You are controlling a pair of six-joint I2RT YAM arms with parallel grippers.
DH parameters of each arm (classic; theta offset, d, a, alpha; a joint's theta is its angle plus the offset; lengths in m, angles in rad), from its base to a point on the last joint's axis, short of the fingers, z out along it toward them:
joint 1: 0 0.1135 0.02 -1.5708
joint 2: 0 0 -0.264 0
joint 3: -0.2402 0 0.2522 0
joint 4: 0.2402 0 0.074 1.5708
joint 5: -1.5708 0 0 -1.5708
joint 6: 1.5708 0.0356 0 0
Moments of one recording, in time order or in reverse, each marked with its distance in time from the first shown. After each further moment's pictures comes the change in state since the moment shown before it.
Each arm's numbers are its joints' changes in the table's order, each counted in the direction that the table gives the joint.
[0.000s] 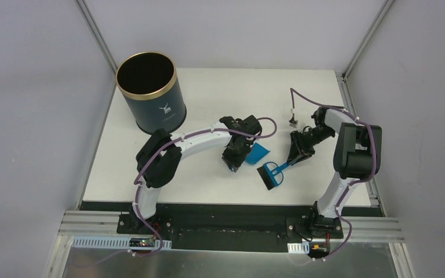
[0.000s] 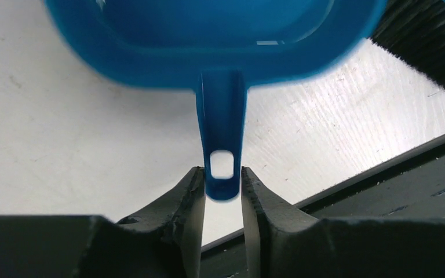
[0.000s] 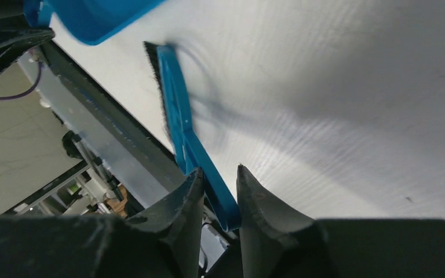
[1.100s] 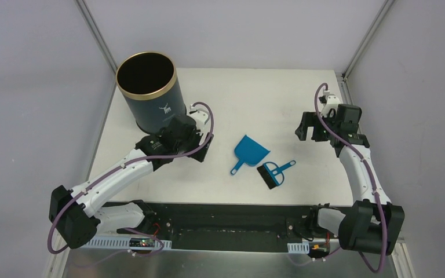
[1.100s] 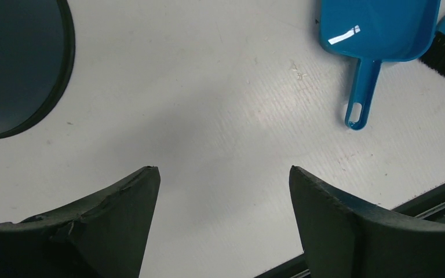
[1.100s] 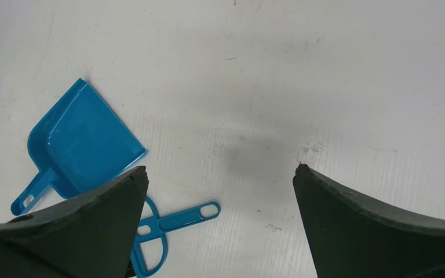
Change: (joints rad) left arm 0.210 -0.874 0.621 -0.356 0.237 0.169; right arm -0.023 -0.711 0.325 -0.760 -0.334 0.397
